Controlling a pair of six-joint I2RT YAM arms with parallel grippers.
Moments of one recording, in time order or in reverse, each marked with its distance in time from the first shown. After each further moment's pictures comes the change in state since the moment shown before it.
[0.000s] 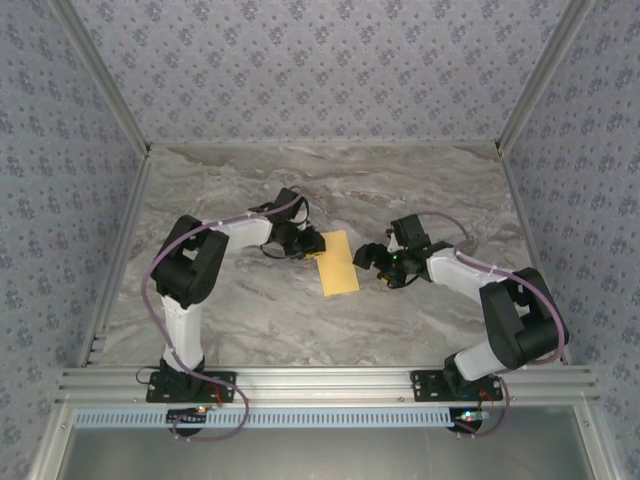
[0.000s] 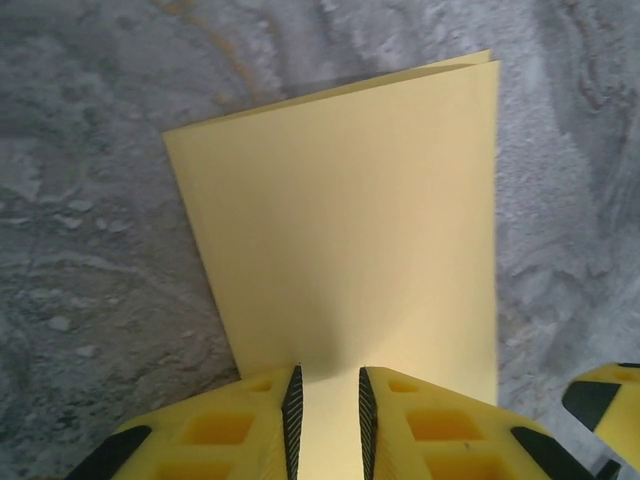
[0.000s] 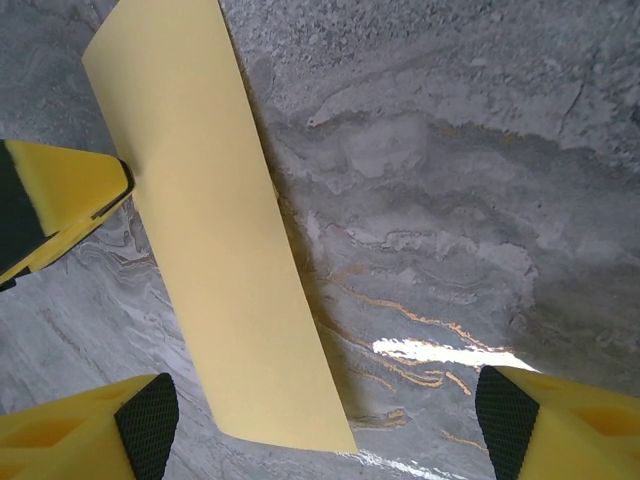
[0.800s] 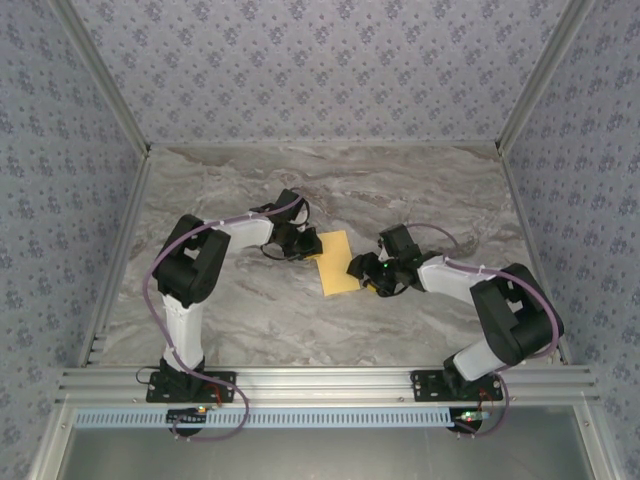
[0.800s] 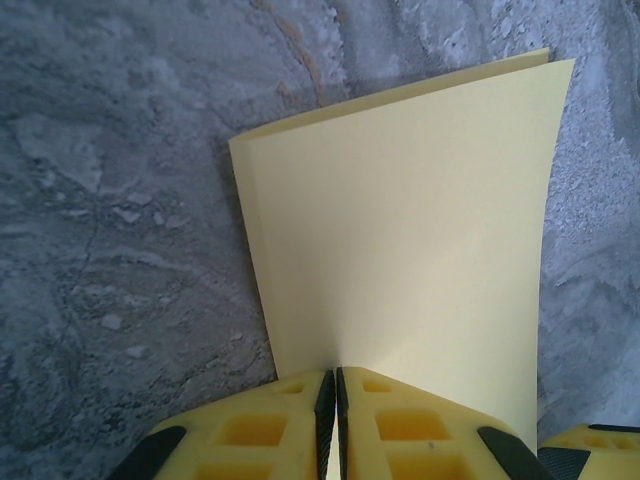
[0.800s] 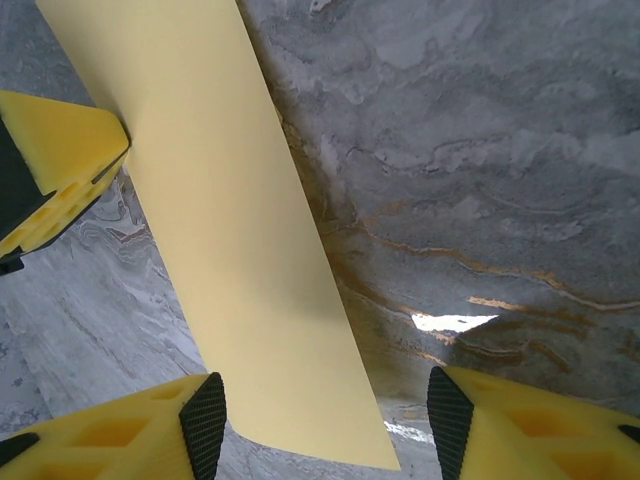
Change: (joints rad) left arm 0.000 0.011 0.003 -0.021 -0.039 -0.002; right arm 0.091 0.035 -0.061 0.129 -0.009 0.164
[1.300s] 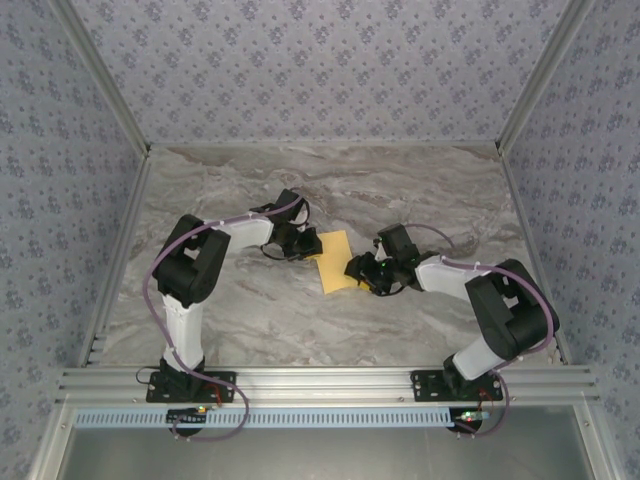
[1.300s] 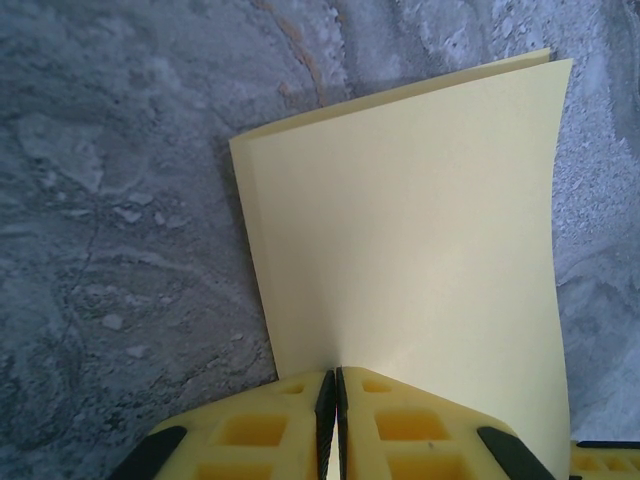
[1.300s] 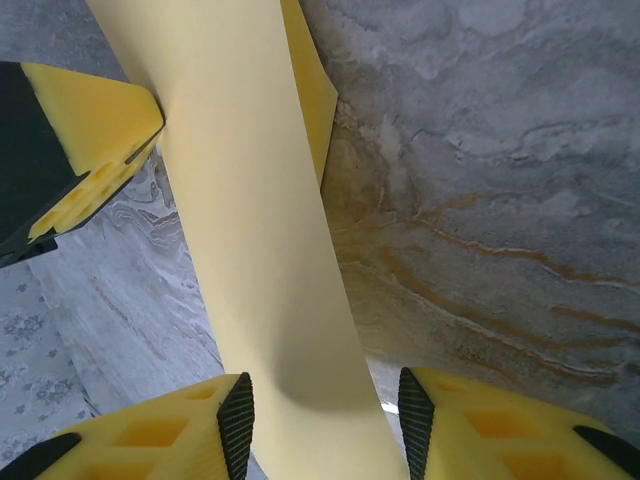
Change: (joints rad) left arm 0.000 0.000 0.000 0.000 -0.003 0.000; right arm 0.005 0.031 -0.003 0.067 -0.072 0.018
